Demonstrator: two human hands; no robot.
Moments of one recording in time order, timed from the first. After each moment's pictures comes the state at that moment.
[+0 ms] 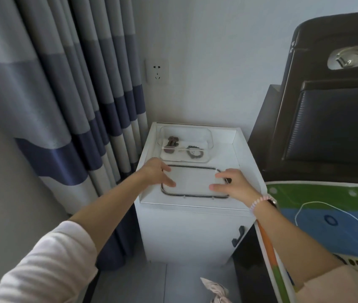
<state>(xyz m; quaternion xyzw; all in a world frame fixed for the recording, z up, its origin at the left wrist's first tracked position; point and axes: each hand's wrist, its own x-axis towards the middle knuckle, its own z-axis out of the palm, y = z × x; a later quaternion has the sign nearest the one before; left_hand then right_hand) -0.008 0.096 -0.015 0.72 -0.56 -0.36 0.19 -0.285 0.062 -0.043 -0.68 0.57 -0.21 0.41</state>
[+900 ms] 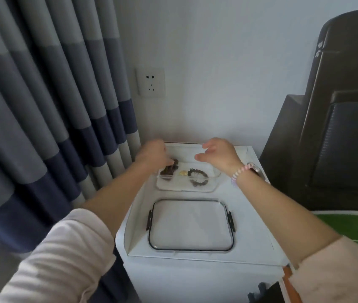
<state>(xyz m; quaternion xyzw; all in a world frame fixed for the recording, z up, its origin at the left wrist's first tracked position) 0.002 -0.042 0.026 0.78 -0.60 -0.12 0.16 -0.195 -0.078 0.024 -0.69 0.57 -0.30 0.33</state>
